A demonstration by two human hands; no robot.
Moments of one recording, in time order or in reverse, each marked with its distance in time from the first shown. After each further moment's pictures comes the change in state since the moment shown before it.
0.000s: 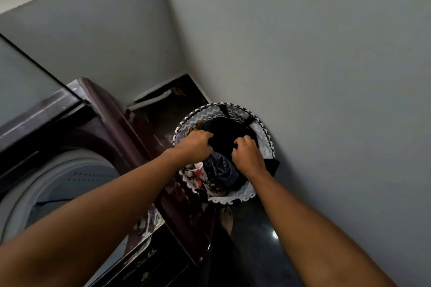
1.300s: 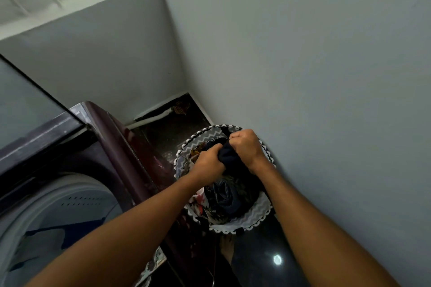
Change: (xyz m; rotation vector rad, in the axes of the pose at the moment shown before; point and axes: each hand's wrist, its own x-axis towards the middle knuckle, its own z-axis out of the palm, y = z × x) left_hand 0.007 0.027 0.000 -0.502 0.249 0.034; right_hand 0.040 -0.059 -0.095 0.838 0.037 -0.053
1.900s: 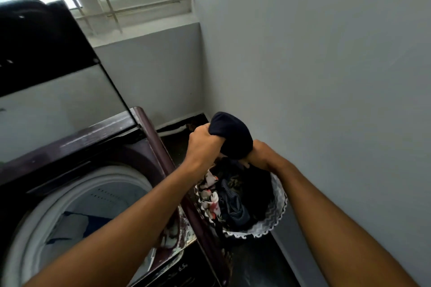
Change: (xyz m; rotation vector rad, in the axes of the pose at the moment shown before) left_hand -0.107 0.060 -0.118 -0.536 0.438 0.036; right_hand -0.030 -0.090 -0.006 -0.642 -0.350 0.069
